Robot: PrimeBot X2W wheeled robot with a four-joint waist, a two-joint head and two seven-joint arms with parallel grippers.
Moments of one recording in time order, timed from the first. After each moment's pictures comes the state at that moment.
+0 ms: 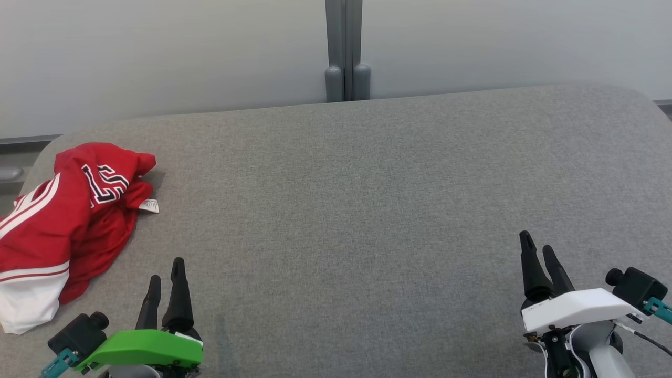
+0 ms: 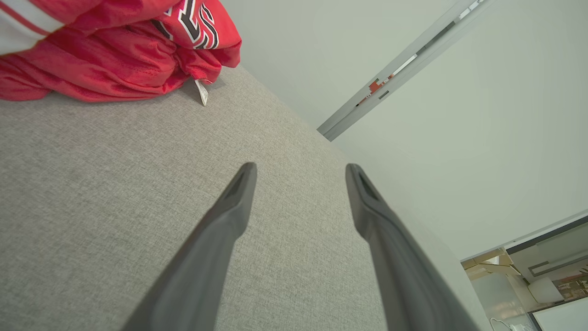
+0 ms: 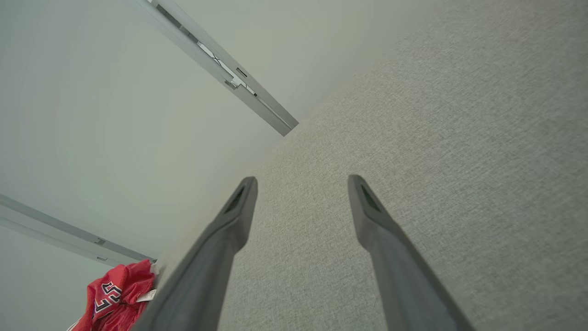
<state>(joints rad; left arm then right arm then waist) -0.01 0.04 -0.02 0.22 -0.85 -0.07 -0.10 -0.06 -0.04 -0.03 0.25 0.78 0.13 -0.09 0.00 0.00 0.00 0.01</state>
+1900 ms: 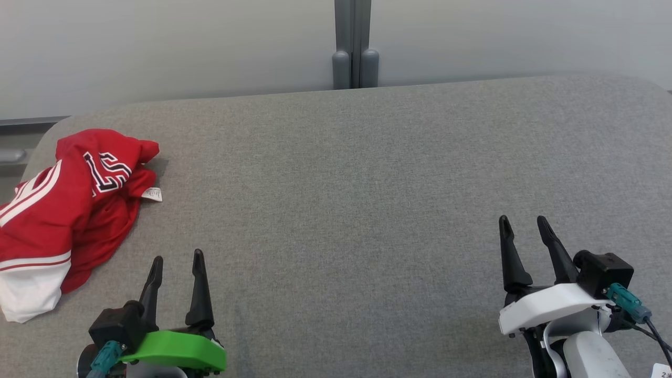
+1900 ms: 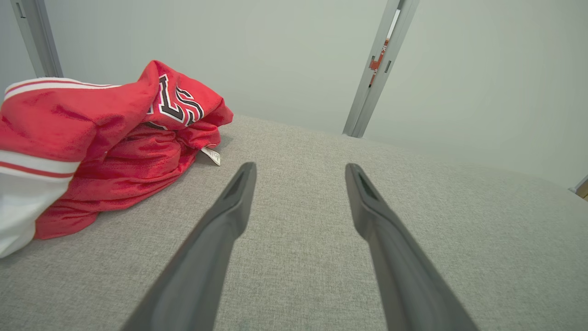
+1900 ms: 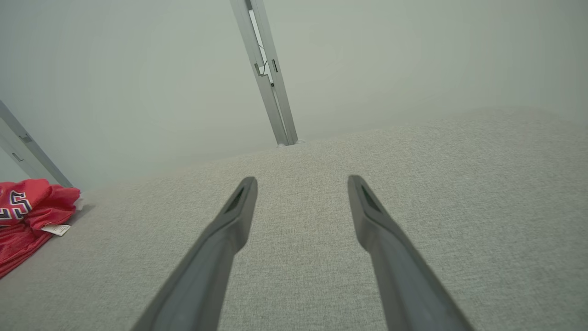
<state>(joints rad) -0.01 0.05 -0.07 0.20 -0.34 -0.04 -0.23 -0.09 -0.05 0.02 0.23 0.27 0.13 -0.22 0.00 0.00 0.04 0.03</state>
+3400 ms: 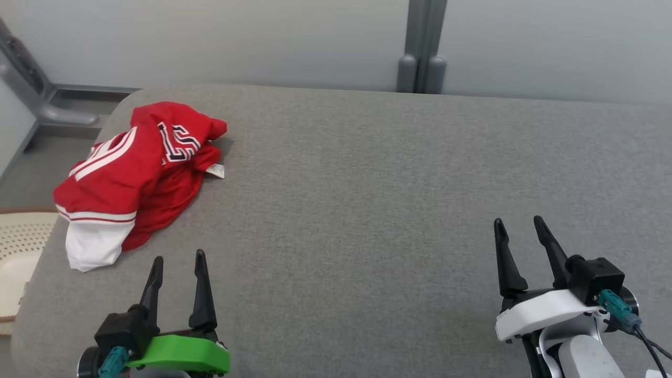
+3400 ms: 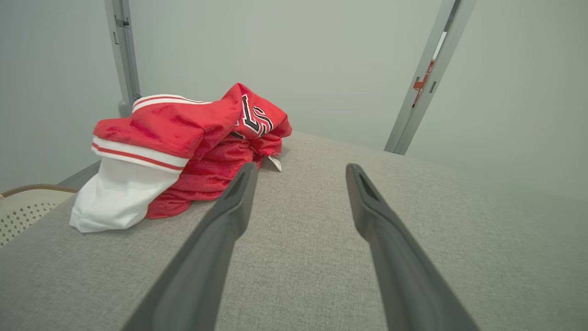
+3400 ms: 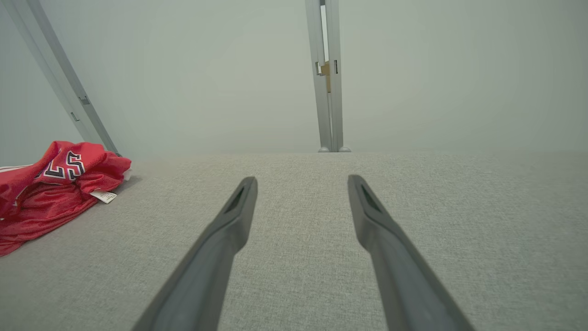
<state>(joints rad) 0.00 0.05 -0.11 0.17 -0.31 0.01 -0.26 -0.08 -0.05 0.03 0.22 0.18 0.13 -0.26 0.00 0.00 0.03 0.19</state>
